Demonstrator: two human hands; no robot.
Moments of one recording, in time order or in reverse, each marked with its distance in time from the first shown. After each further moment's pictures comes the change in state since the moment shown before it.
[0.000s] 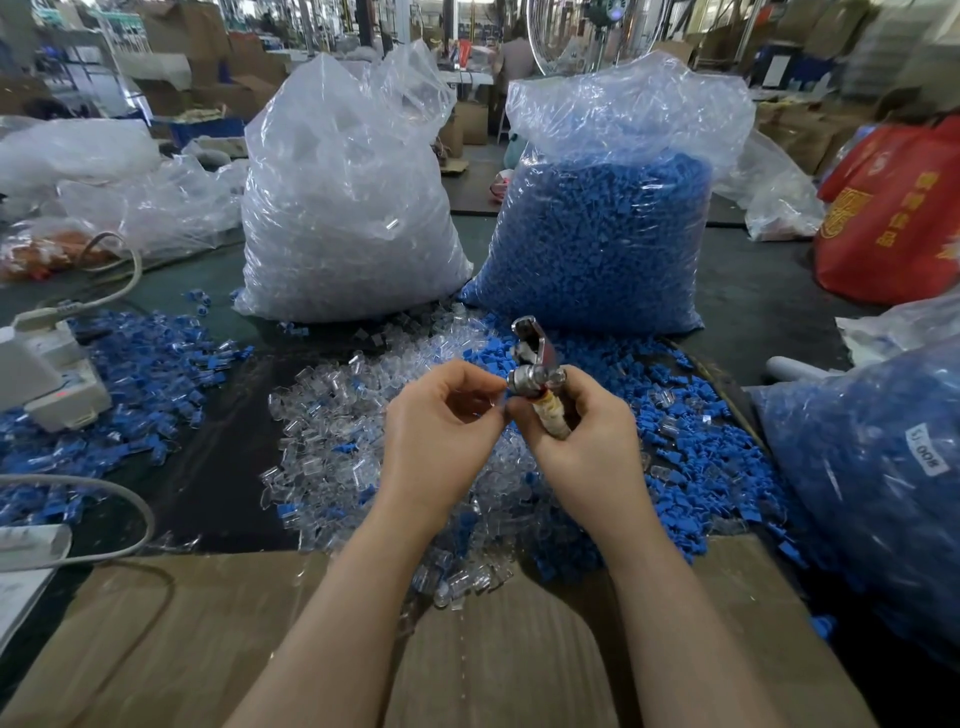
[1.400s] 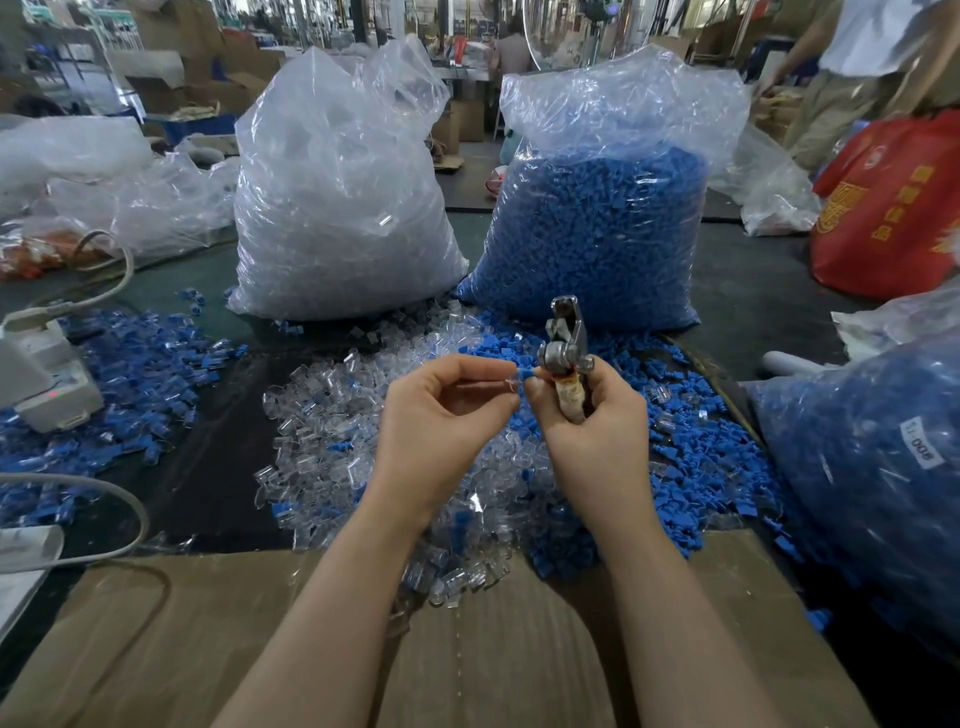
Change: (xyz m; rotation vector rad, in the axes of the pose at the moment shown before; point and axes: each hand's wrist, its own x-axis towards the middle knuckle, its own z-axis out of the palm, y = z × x) left_hand 0.000 0.006 -0.005 -0.293 -0.122 -0.044; right_hand 0.003 -0.002 0.001 0.074 0.157 0.089
